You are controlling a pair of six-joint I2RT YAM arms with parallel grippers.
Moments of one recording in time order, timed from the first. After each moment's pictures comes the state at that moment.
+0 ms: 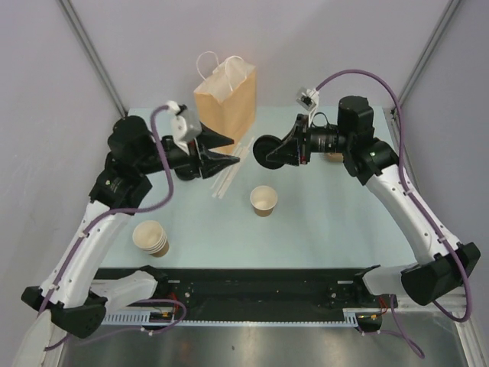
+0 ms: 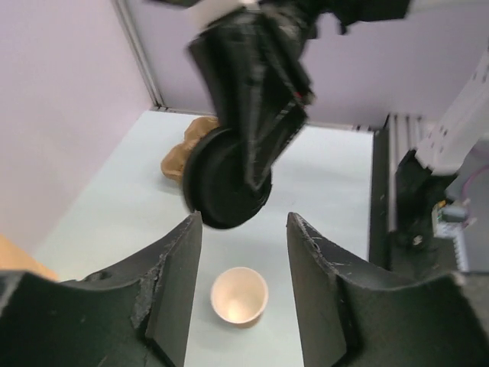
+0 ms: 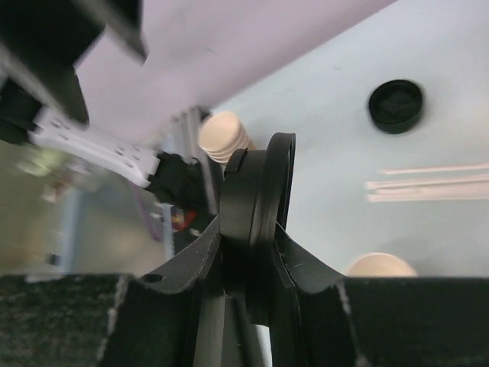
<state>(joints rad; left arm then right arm) -0.43 1.07 1.38 -0.31 0.84 0.06 0.46 1.31 1.46 -0.40 -0.93 0.15</state>
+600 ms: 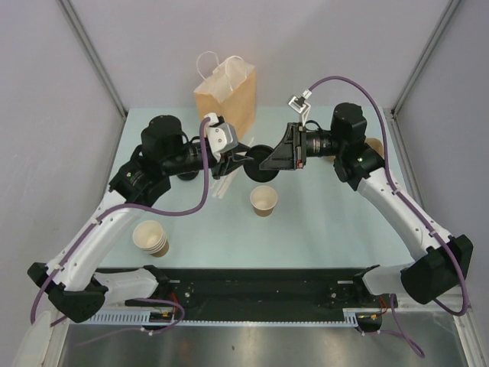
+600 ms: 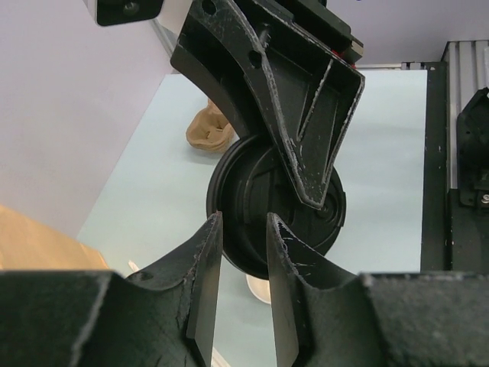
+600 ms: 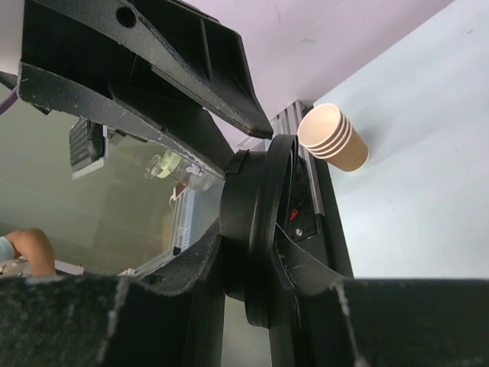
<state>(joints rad) -0.66 1.16 1.44 -0.45 0.57 0.37 0.46 1.33 1.32 -0.02 -1.13 0.71</state>
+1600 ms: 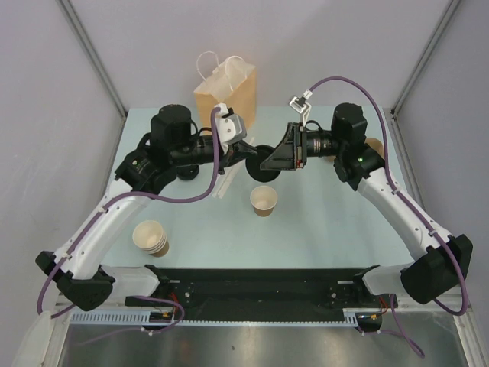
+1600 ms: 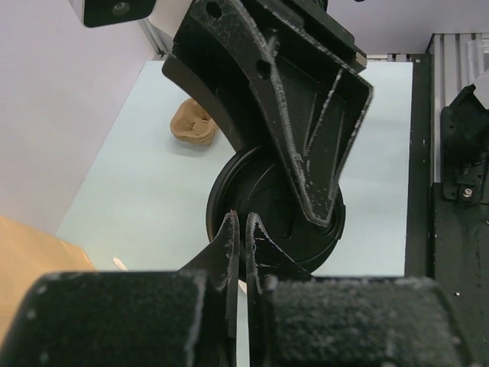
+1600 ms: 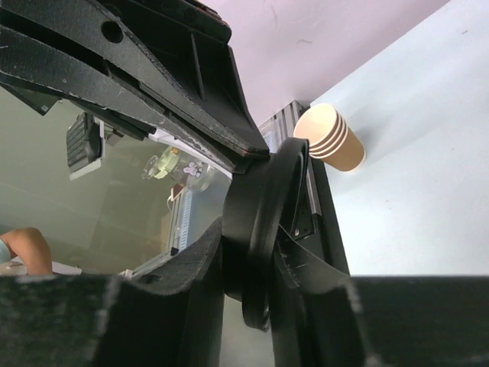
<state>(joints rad) -0.67 1.25 1.56 -0.55 0.59 0.36 0.46 1.33 1.31 -0.01 -1.13 0.71</state>
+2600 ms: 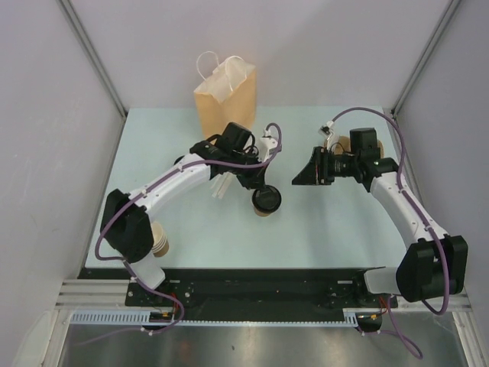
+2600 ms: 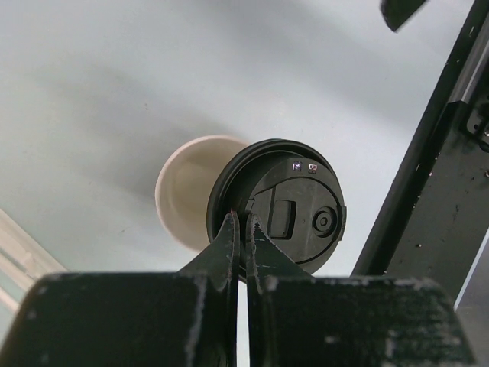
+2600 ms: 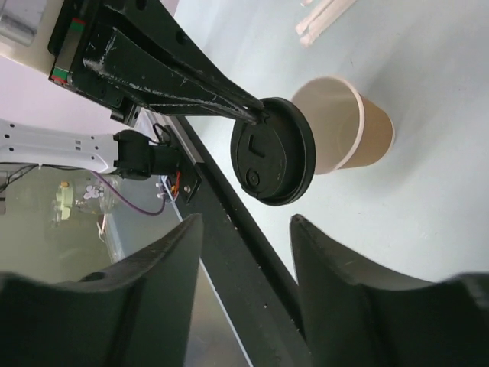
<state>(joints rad) -0.67 1.68 1.47 -0.66 0.47 0.18 0.17 1.32 1.10 -0.52 -0.97 0.27</state>
